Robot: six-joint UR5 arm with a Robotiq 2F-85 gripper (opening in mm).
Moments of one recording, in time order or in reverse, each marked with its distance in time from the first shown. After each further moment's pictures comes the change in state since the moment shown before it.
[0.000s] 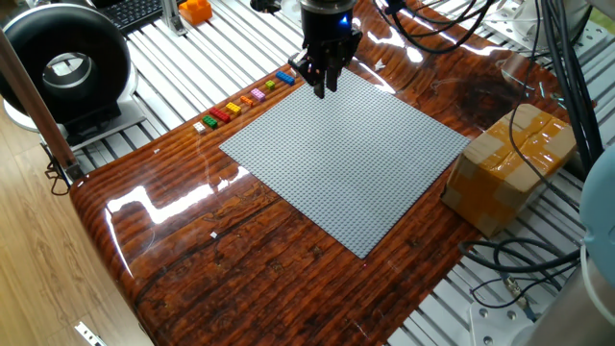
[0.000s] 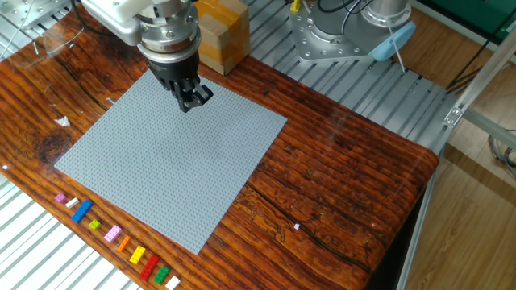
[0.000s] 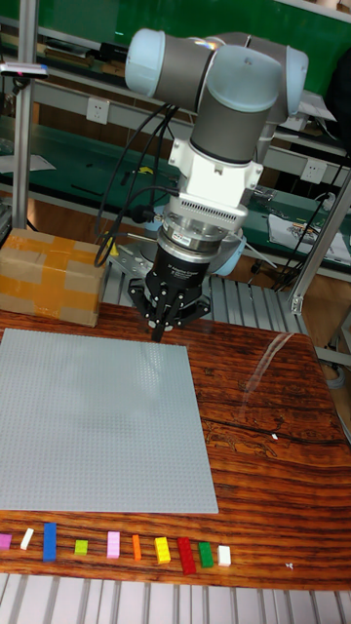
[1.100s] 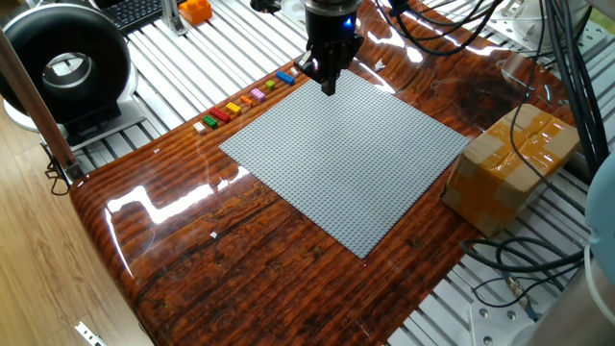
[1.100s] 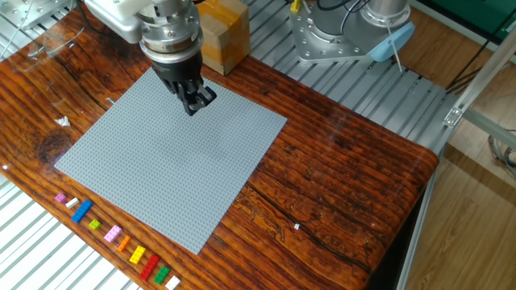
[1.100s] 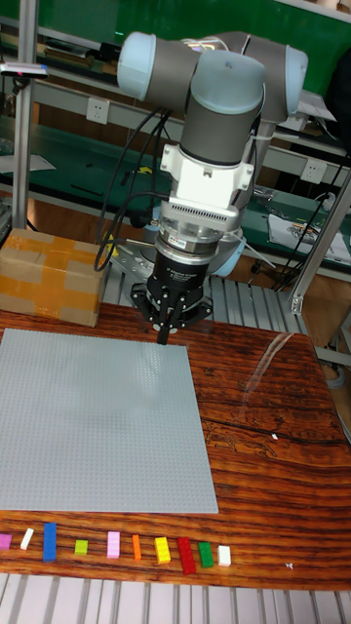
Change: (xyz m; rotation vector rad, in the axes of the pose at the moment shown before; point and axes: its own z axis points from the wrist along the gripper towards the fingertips) arm 0.005 0.012 0.007 -0.070 -0.002 0.027
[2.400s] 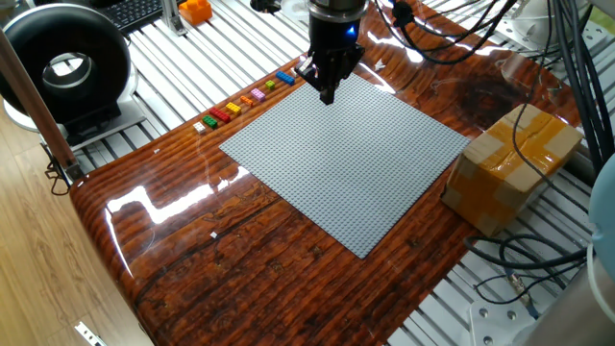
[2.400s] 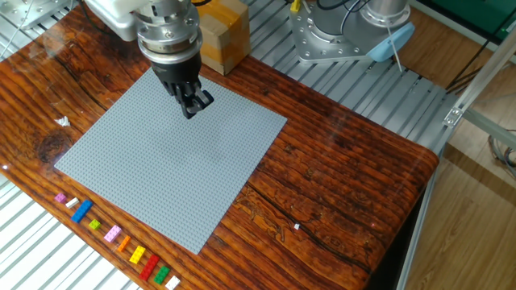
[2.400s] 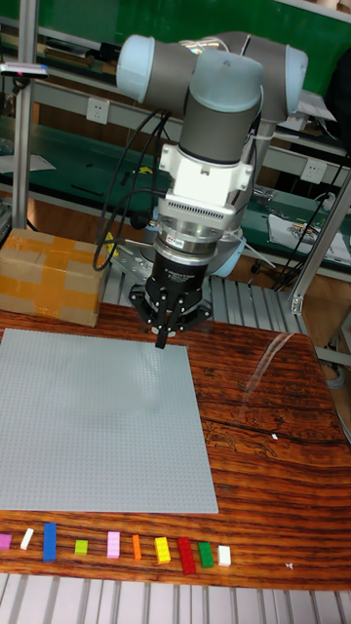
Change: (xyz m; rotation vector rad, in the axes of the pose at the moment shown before) arm -0.015 -0.007 0.001 -0.003 -0.038 0.015
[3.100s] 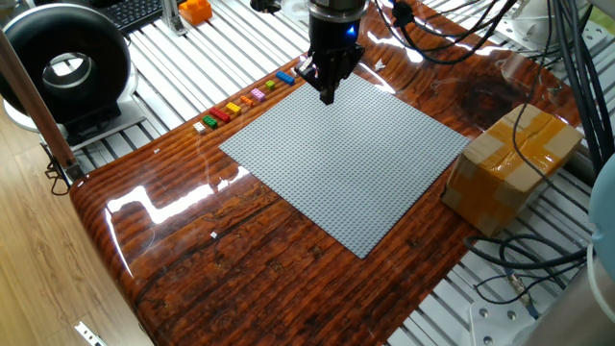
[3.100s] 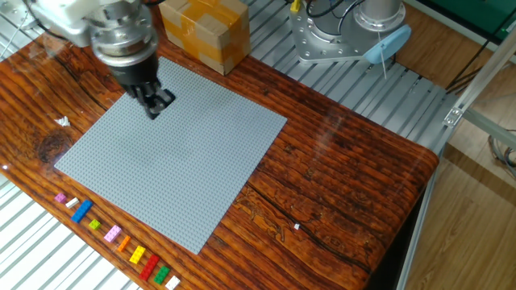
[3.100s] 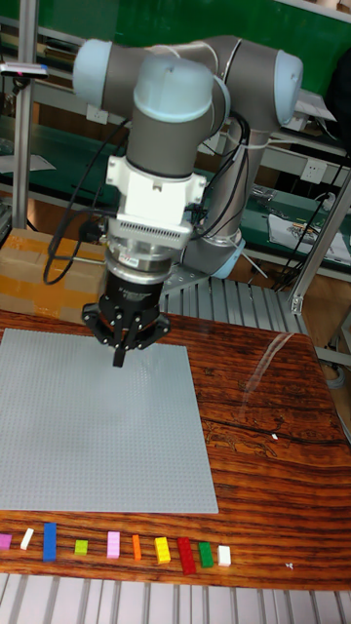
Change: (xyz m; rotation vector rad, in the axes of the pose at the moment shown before) arm -0.050 -0.054 0.013 0.020 0.000 -0.119
